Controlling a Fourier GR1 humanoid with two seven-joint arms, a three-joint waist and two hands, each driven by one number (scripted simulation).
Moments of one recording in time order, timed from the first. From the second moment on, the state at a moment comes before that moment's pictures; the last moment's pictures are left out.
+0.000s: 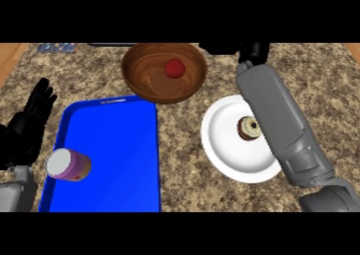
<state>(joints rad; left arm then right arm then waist) -0.15 0.29 0.09 -1.55 0.02 0.10 0.14 -1.09 -0.06 -0.13 -0.63 0.43 -0.69 0.31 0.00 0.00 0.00</state>
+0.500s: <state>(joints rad) -0.11 0.29 0.12 -1.57 0.02 0.10 0.14 -0.68 -0.14 -0.17 -1.11 0.24 -0.49 0.25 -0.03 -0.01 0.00</state>
